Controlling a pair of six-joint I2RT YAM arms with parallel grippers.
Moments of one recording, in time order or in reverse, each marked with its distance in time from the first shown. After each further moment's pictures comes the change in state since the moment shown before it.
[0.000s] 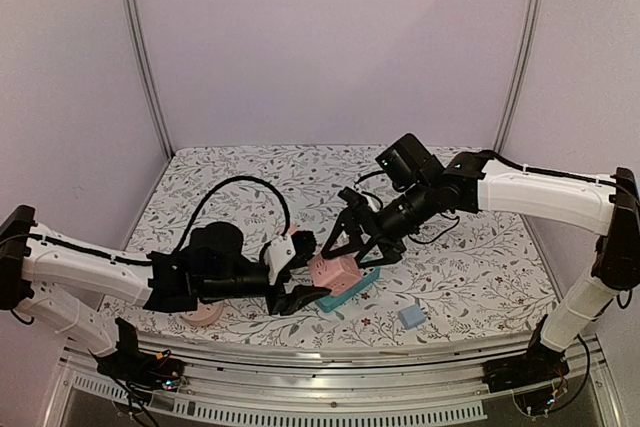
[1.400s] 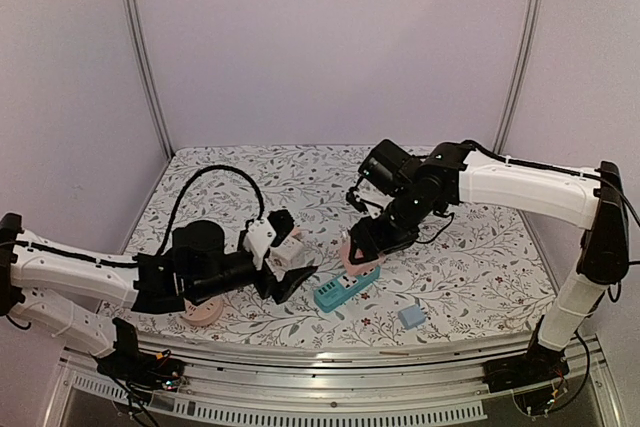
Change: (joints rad) left arm -0.002 -0.080 -0.040 0.024 -0.269 0.010; right arm 0.043 0.092 0.138 -0.283 0.486 -0.254
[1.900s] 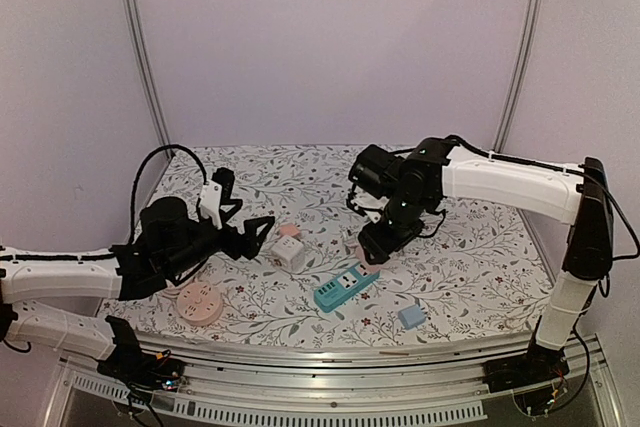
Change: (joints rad) left arm 0.309 -0.157 -0.087 0.009 0.001 -0.253; right arm 0.010 0.095 0.117 -0.192 0.268 -0.195
